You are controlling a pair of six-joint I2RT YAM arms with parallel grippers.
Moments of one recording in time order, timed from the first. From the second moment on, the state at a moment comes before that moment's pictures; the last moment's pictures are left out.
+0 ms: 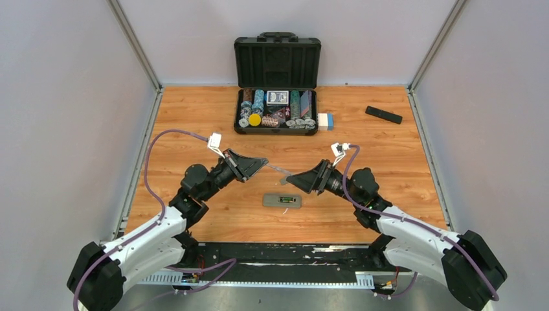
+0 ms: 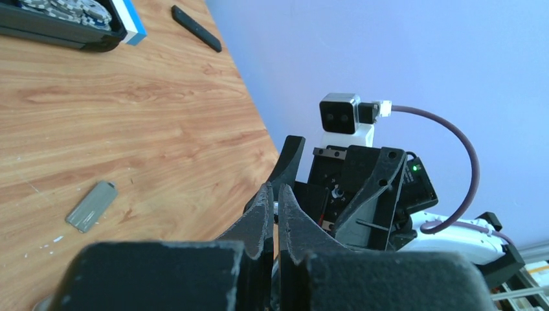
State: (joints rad) left arm -0.63 0.84 0.38 0.55 0.21 -1.00; right arm 0.69 0.96 0.30 0.68 -0.36 1.00
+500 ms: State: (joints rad) left arm -0.63 0.92 0.34 0.76 0.25 -1.09; right arm 0.69 1.12 0.33 0.86 -0.43 1.03
